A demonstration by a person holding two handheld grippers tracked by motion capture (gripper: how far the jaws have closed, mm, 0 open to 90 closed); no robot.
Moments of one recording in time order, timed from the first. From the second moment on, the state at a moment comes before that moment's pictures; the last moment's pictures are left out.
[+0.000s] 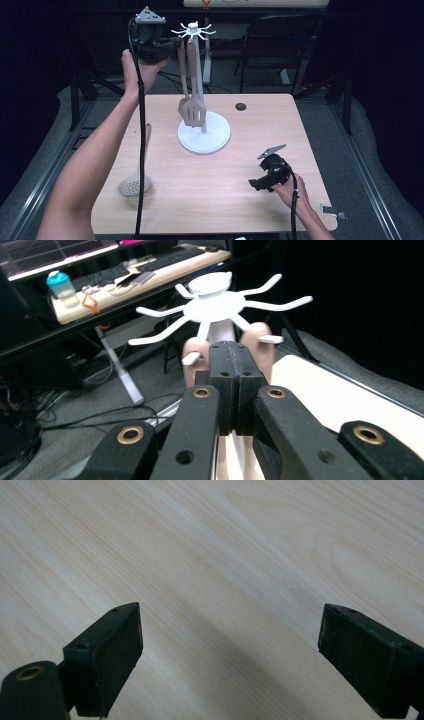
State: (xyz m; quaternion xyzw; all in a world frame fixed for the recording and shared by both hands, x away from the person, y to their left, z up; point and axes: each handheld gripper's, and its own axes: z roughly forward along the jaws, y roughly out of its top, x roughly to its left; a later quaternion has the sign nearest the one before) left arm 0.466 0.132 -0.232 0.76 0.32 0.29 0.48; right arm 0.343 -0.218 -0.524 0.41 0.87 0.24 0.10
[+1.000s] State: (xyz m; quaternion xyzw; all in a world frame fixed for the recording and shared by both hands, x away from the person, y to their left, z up) left arm 0.468 0.141 -0.228 0.74 0.36 0.32 0.48; right arm 0.342 -0.216 -0.522 0.40 0.87 0.26 0.10
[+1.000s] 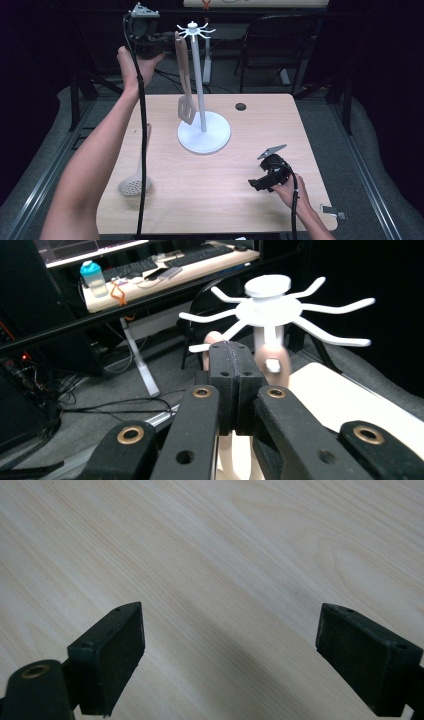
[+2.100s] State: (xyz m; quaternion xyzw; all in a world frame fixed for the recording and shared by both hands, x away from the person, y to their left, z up) left arm 0.469 0.133 -0.228 0.75 0.34 0.31 0.47; right arm 0.341 -0.215 -0.521 0.40 0.87 0.25 0.10
